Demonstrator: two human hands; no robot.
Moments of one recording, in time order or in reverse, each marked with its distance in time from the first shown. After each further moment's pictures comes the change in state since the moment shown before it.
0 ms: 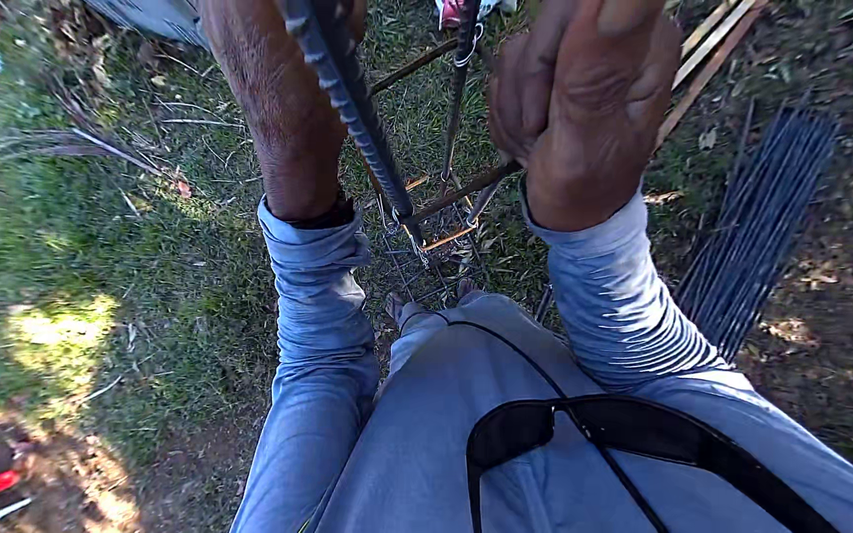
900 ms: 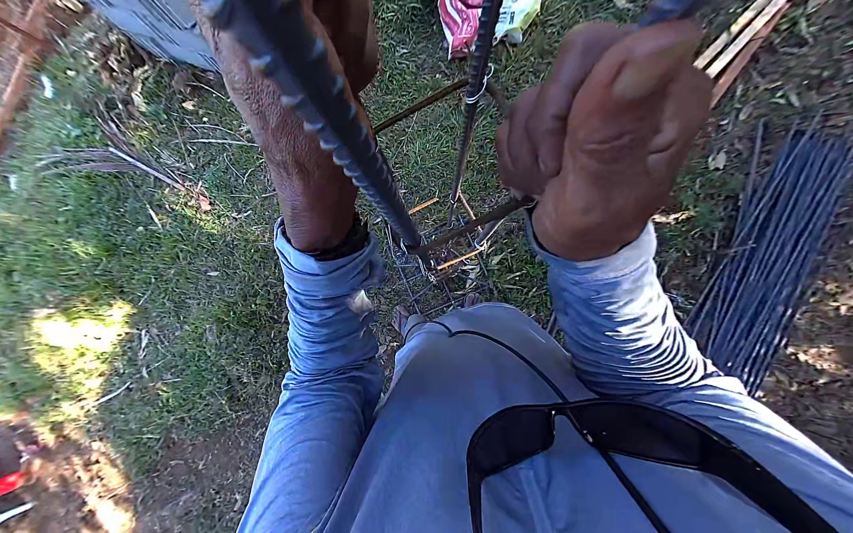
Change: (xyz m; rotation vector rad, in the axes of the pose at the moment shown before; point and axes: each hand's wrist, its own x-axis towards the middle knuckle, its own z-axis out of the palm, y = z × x) left_hand -0.016 0.034 0.040 -0.057 0.092 0.046; right_hand -0.013 -0.024 0.000 0.033 -0.011 -0.087
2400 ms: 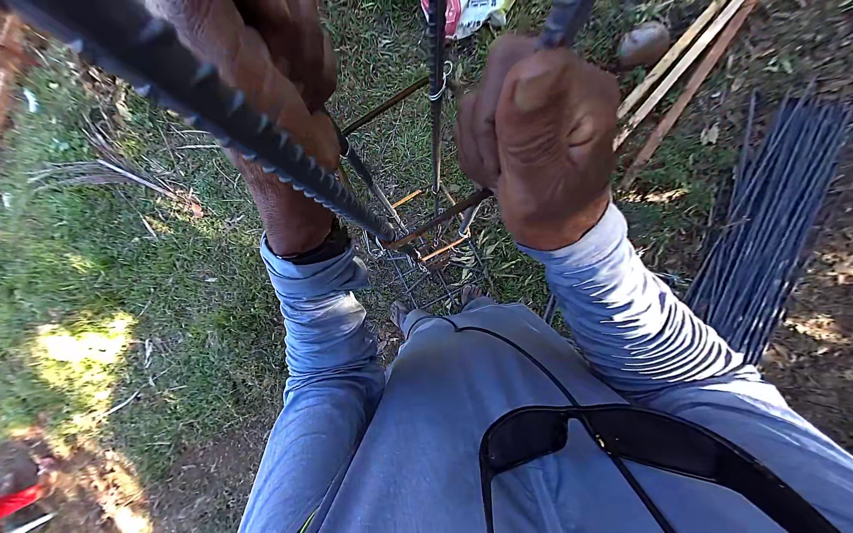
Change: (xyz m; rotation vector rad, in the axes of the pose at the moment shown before) left_hand 0.000 -0.014 0.010 0.025 -0.012 -0.059; right_hand -0.004 0.007 -0.013 0.020 -0.035 0.078
